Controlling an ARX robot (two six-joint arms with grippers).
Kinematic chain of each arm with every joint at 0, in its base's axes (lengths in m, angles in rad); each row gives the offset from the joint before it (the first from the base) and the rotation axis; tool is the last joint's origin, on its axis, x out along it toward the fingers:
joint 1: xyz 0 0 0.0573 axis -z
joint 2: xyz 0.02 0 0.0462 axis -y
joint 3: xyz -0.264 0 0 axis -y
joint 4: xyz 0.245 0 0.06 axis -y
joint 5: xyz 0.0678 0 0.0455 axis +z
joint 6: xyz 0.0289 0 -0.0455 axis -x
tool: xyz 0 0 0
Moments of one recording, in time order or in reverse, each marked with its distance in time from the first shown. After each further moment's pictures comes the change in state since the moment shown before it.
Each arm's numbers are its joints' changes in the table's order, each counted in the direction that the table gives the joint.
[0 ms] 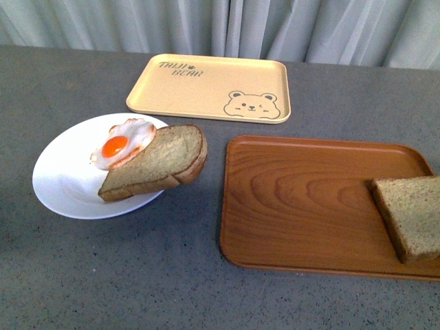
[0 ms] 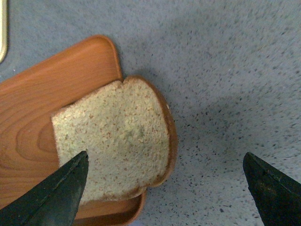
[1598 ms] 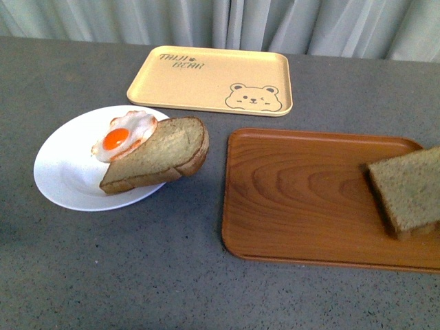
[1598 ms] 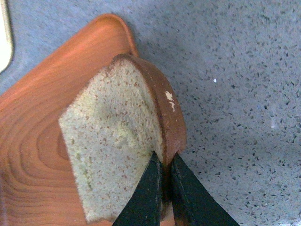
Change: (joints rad) left arm 0.000 0.000 0.000 0.000 0.000 0.000; right arm -0.092 -0.146 0.117 -0.013 0.058 -0.200
